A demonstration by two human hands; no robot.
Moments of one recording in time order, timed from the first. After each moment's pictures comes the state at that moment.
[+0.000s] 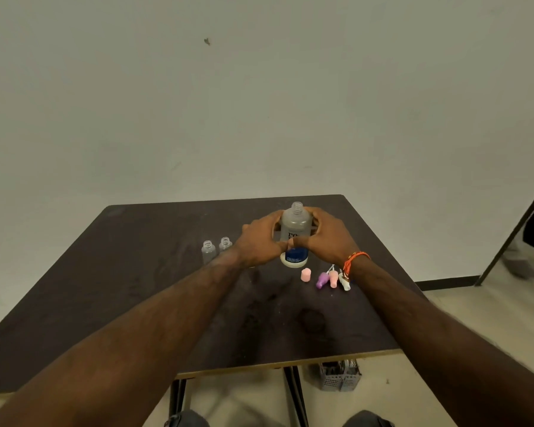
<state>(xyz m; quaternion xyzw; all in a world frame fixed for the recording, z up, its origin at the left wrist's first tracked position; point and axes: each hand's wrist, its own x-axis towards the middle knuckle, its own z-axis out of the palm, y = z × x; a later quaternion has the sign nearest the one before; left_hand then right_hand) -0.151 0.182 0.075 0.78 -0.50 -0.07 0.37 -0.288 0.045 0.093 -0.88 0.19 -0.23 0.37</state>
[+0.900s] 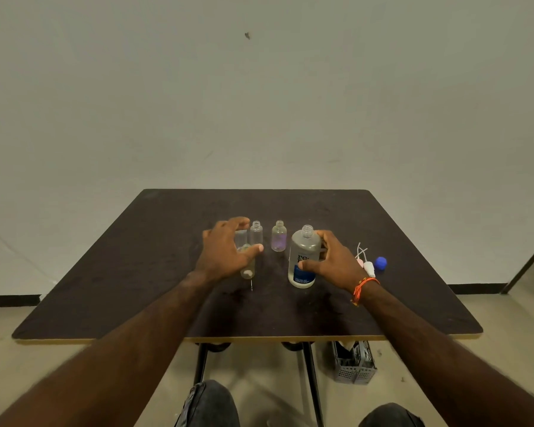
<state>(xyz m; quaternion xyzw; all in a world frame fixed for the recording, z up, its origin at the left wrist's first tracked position) -0.132 0.322 0.030 0.83 -0.38 0.12 0.38 -0.305 0.105 0.037 -0.86 0.17 -0.14 0.46</state>
